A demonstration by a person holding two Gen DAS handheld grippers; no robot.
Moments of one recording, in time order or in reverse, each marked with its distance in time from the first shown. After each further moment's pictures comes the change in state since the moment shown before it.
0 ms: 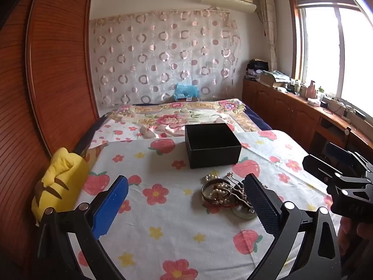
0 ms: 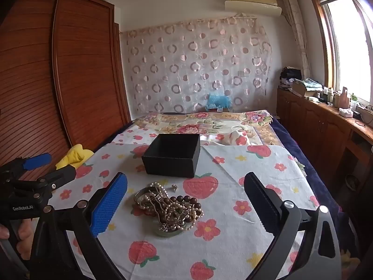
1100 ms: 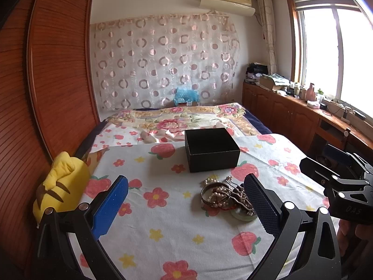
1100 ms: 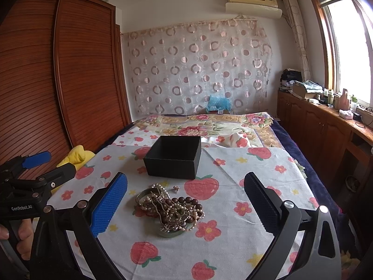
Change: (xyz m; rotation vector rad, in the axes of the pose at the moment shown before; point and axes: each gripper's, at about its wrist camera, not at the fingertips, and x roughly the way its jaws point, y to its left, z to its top) left arm -0.007 -0.005 0.007 0.011 -0.026 0.006; right arm -0.003 0.003 0.001 -0.009 -0.019 -0.003
